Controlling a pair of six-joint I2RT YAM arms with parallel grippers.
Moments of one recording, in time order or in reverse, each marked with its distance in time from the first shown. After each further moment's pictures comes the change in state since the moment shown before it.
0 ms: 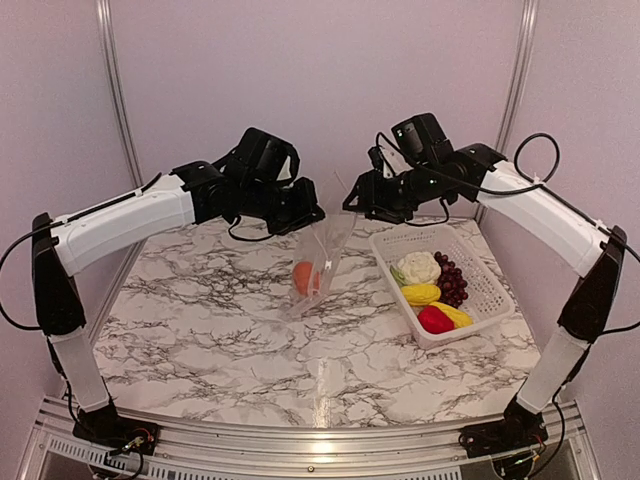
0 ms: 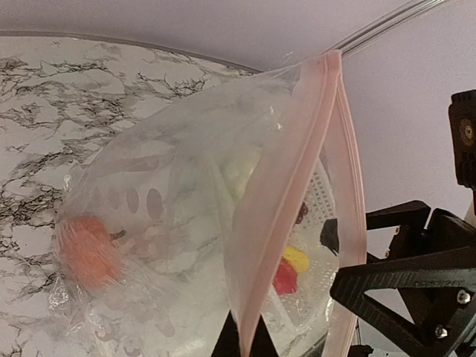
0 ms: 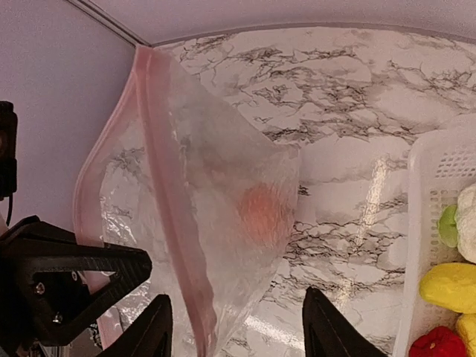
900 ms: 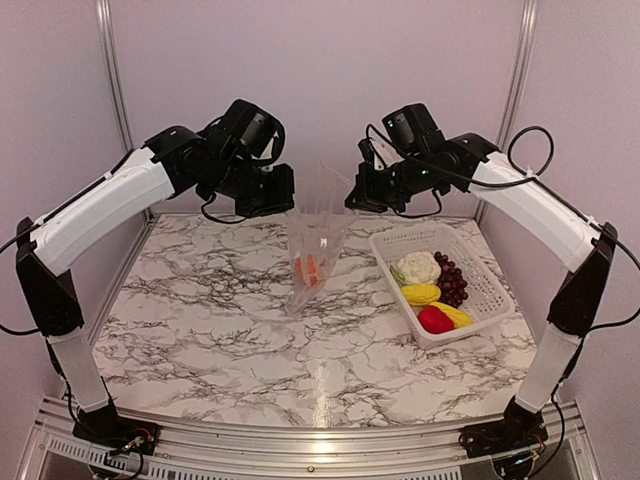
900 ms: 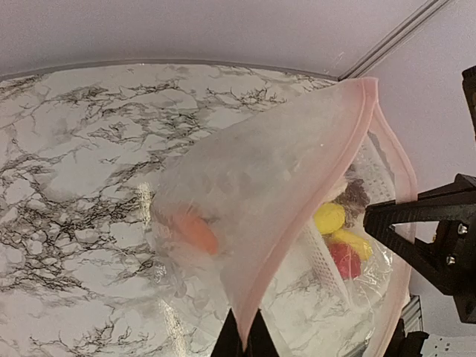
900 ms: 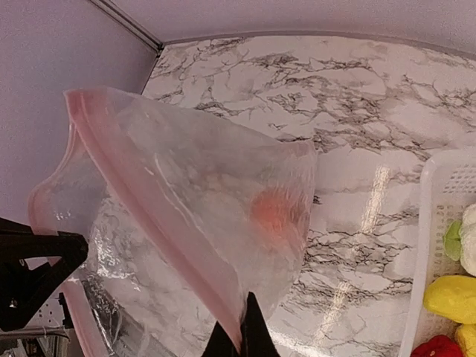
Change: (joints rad) left arm 0.001 -0.016 0.197 -0.390 -0.153 0.152; right arm 0.023 0.068 0.094 -0.060 -0.006 -0.024
